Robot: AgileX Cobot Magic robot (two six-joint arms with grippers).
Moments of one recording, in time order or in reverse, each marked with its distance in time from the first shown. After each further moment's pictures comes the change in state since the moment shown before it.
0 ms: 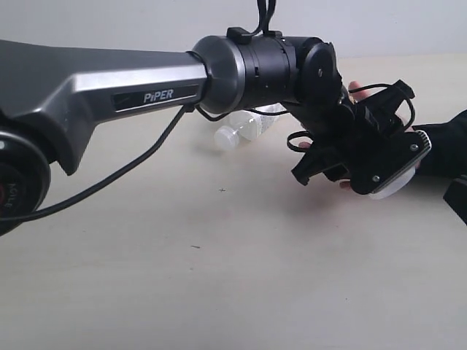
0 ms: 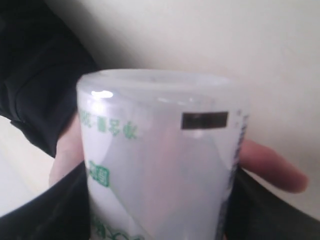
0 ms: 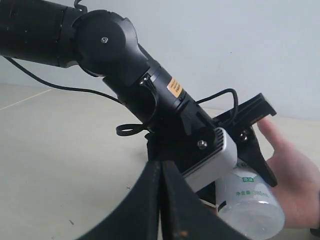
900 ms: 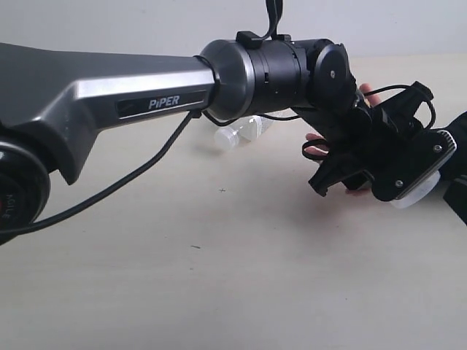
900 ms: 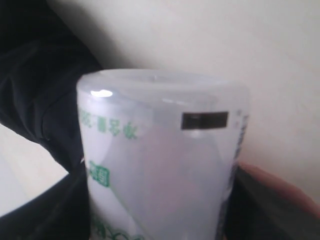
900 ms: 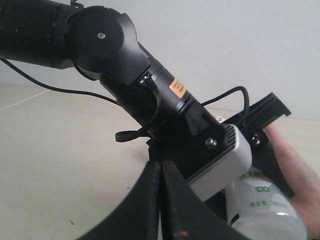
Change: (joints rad) left arm -0.031 -0.004 0.000 -0.090 -0.008 0.000; right arm 0.000 0.000 0.000 0.000 0.000 0.000
